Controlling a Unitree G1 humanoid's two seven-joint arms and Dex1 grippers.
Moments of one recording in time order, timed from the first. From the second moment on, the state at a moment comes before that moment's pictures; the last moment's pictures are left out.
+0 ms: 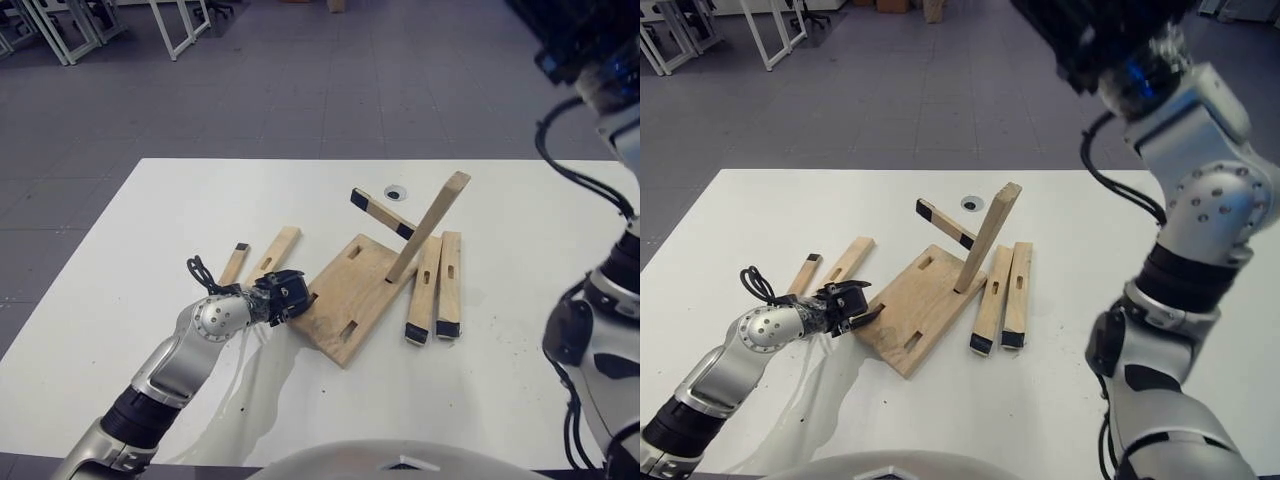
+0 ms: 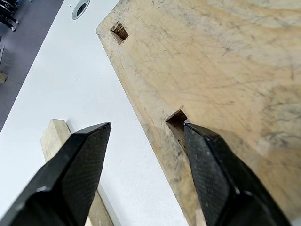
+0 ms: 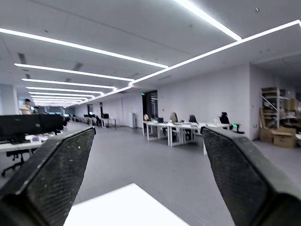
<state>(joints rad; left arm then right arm) -0.04 0.70 -0.35 -0.29 0.18 0.35 -0.67 -0.95 -0.41 -0.34 -0.17 0.92 0.80 0.47</state>
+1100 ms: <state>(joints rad) -0.14 0.35 -0.30 -0.23 0.19 0.78 -0.43 -0.24 -0.45 -0.24 -0.22 0.62 0.73 0.20</state>
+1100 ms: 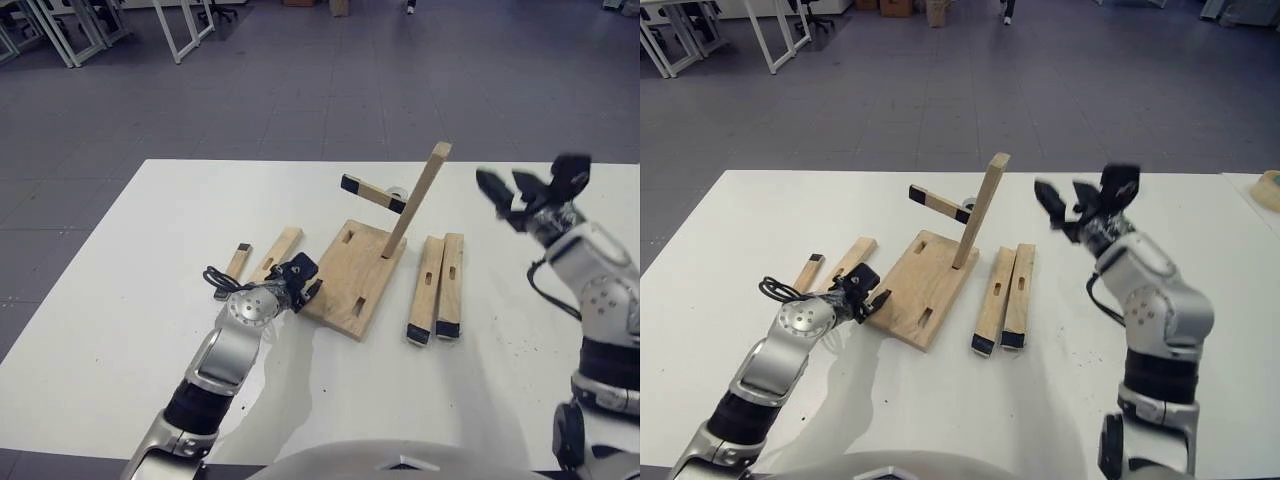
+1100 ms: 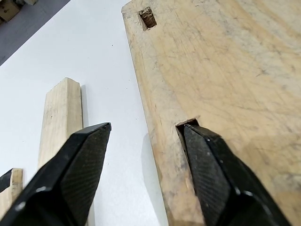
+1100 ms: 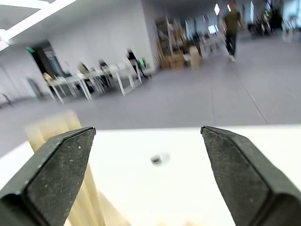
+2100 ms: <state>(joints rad) -0.17 0.05 -0.13 -0.29 0.02 0.94 -0.21 0.21 -0.53 -0.08 -0.52 0.32 0.76 0.29</state>
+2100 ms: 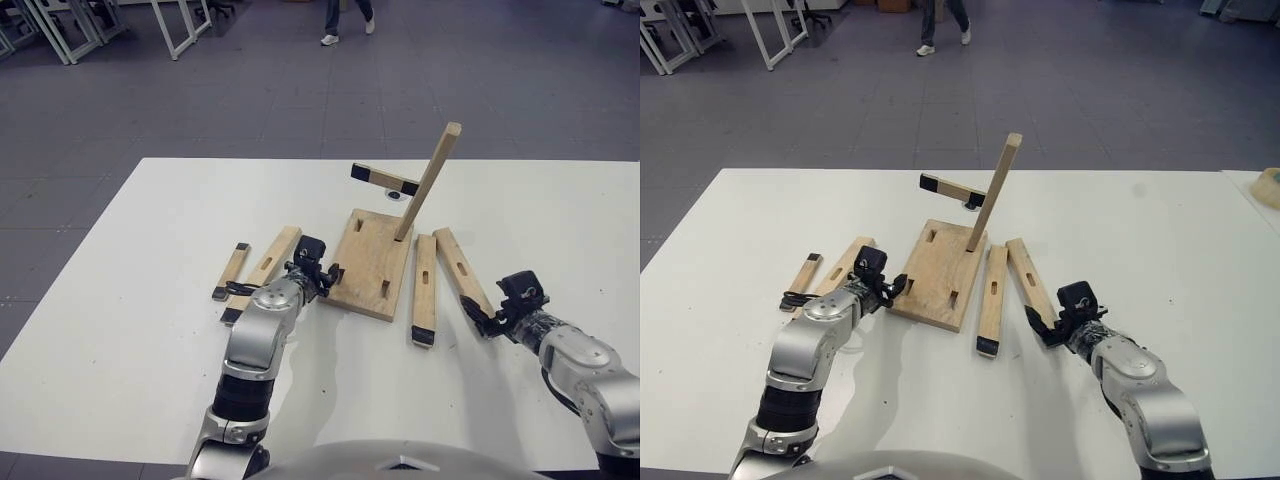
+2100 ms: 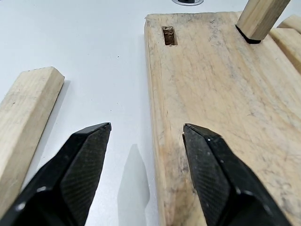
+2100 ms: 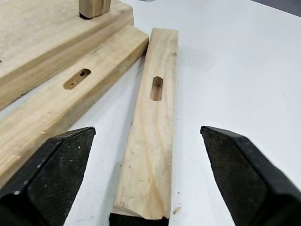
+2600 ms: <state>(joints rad) -0.07 0.20 -0.15 -0.13 0.07 0.67 -0.22 0.24 -0.39 -0.07 -0.31 0.28 0.59 0.28</state>
